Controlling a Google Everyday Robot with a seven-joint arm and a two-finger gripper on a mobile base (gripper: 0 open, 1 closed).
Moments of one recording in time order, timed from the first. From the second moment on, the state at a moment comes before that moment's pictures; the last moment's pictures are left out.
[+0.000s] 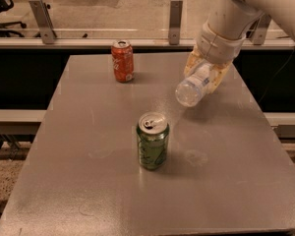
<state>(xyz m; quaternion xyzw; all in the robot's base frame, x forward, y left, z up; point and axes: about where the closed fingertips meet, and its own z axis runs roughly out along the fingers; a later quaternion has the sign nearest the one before) 0.593 -0.152 0.899 -0.93 0.34 -0.08 0.11</state>
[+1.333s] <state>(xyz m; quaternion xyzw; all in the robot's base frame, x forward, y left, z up) 0.494 -0.142 0.876 -0.92 0.37 -0.02 0.10</state>
